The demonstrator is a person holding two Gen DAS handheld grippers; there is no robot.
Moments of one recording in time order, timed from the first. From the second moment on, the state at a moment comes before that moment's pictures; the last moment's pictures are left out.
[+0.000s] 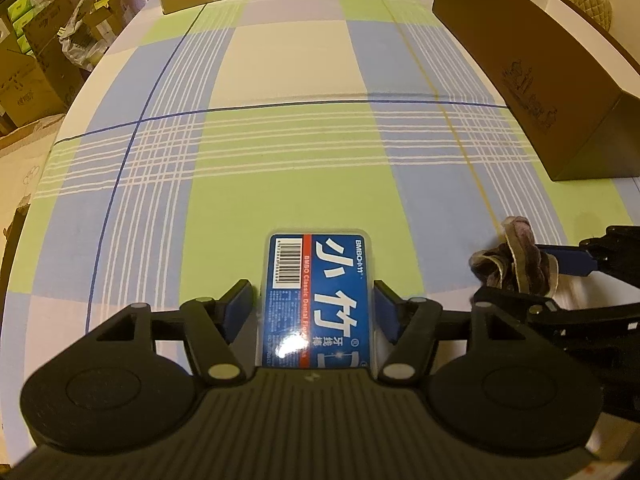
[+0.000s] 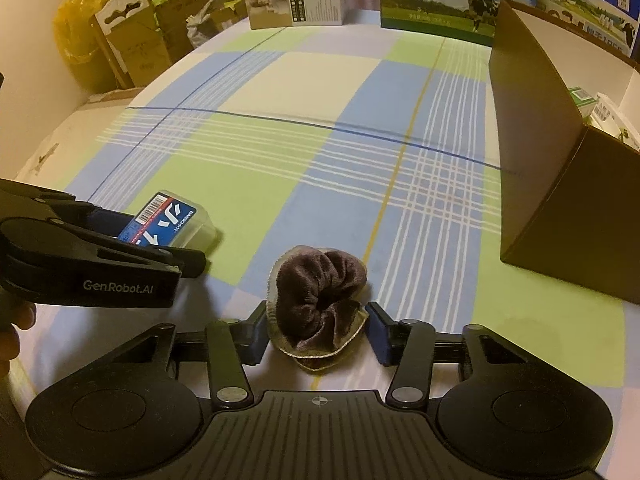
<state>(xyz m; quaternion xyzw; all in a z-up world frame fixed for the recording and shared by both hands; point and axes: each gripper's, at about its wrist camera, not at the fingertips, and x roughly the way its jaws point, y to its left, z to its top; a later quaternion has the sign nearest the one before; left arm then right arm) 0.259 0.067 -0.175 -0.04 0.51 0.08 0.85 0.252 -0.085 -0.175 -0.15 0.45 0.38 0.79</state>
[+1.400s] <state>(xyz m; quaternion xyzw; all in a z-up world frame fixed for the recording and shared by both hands) 0.253 0.047 -0.113 -0.04 0.46 0.05 0.88 0.250 -0.129 -0.109 -0.08 0.41 0.40 0.82</state>
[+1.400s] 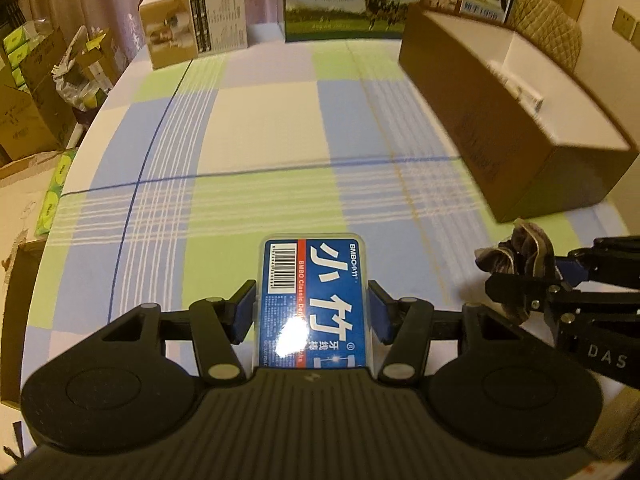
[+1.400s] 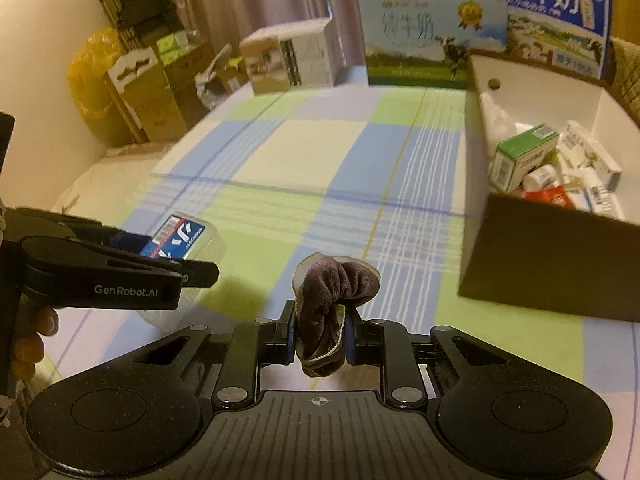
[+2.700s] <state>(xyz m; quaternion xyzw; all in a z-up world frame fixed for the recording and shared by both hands) 0.422 -0.149 -0.040 0.03 0.43 -0.06 0.90 0.409 -0.288 -0.022 -0.02 0.37 0.32 0.87</state>
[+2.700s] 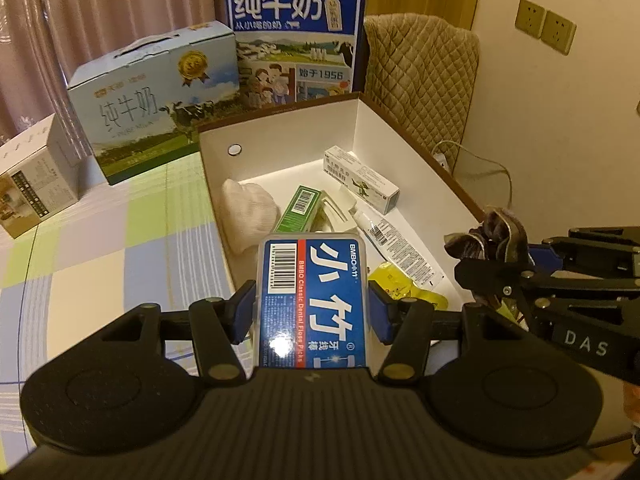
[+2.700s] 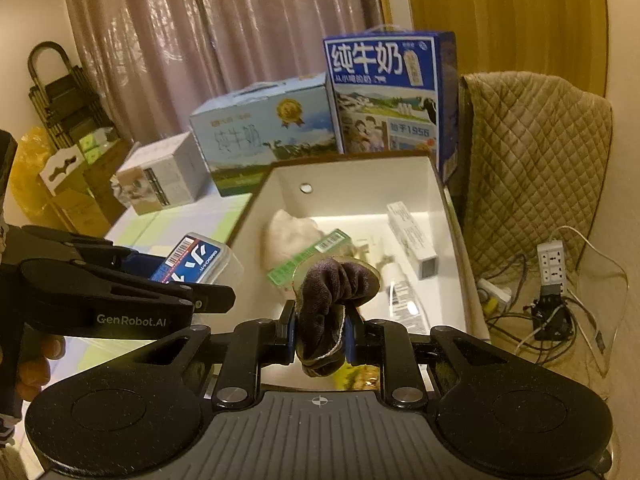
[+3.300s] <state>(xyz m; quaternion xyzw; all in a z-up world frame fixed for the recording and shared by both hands) 0.465 -0.172 -0.099 0.06 0.47 -0.05 0.88 0.444 -0.296 -0.071 -0.03 0.41 0.30 0.86</state>
